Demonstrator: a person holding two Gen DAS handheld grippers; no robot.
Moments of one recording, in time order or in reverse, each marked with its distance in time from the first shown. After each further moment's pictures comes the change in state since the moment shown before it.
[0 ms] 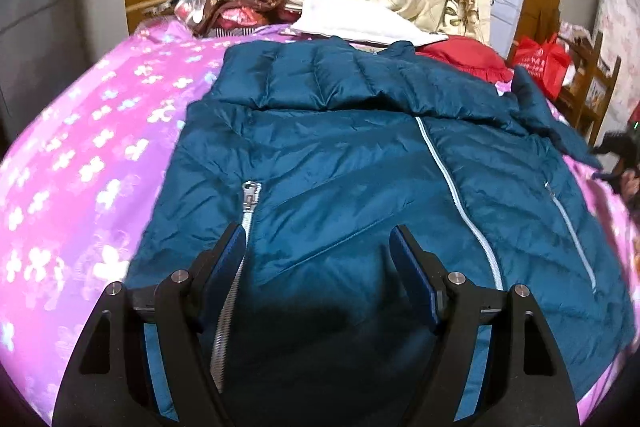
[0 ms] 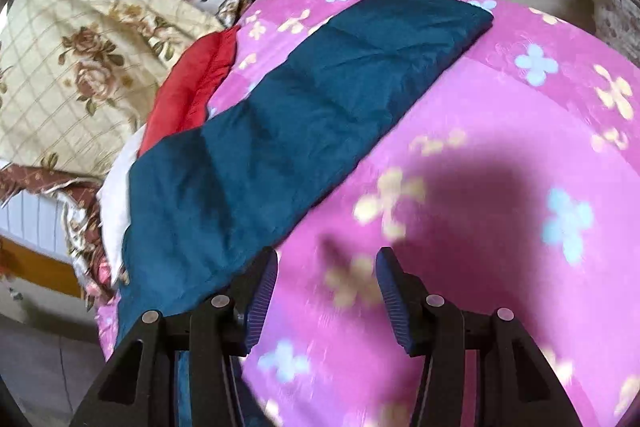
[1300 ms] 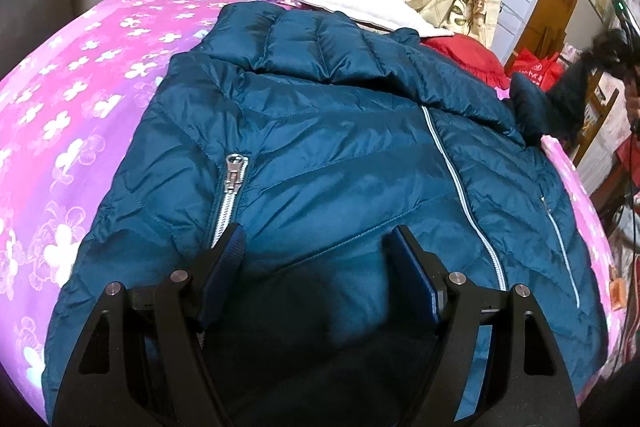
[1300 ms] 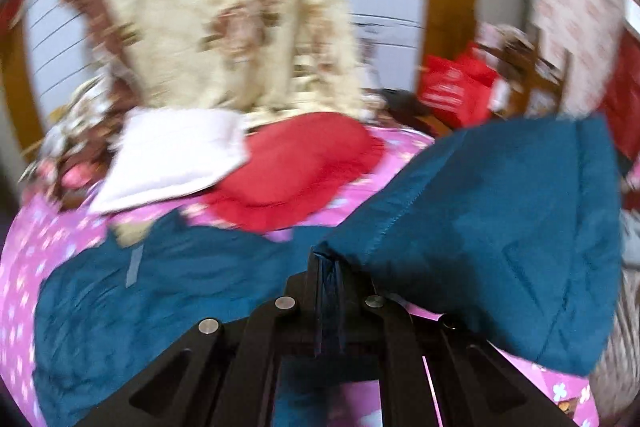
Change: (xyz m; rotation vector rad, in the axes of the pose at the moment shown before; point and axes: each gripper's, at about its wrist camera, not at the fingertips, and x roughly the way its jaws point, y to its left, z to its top) left arm 0.028 0.015 -0.003 -0.108 0.074 -0.093; right arm -0.071 0.296 -0.068 -0.758 -0.289 -0.204
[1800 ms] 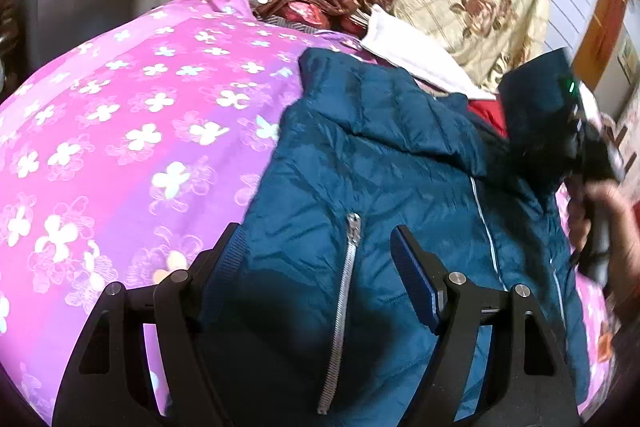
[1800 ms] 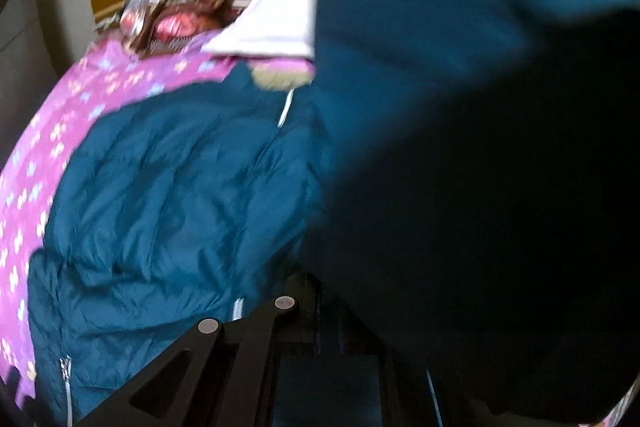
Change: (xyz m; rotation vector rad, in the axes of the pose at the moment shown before) left arm -0.047 0.072 0.019 -0.165 -0.107 0.069; right arm 0.062 0.198 -0.130 -0.283 0.245 0.165
